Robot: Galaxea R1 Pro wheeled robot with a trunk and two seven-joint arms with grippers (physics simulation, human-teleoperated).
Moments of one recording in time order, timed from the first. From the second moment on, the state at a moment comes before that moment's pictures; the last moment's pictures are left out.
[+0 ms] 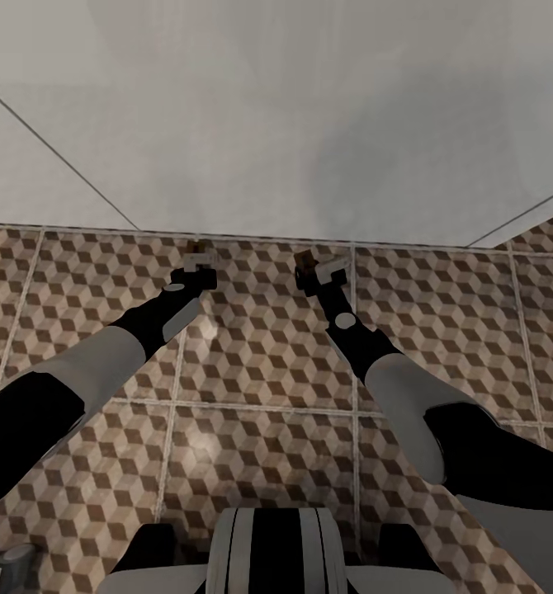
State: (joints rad) left arm -1.40 0.05 -0.83 -0.41 0.79 0.05 0.31; right arm -1.29 0.17 0.10 -0.30 0.38 -0.39 -0.16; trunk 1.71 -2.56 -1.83
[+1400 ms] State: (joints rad) left arm -1.40 0.05 -0.83 -0.41 0.79 0.05 0.31; right arm -1.29 0.17 0.10 -0.30 0.38 -0.39 -0.16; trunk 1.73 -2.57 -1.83
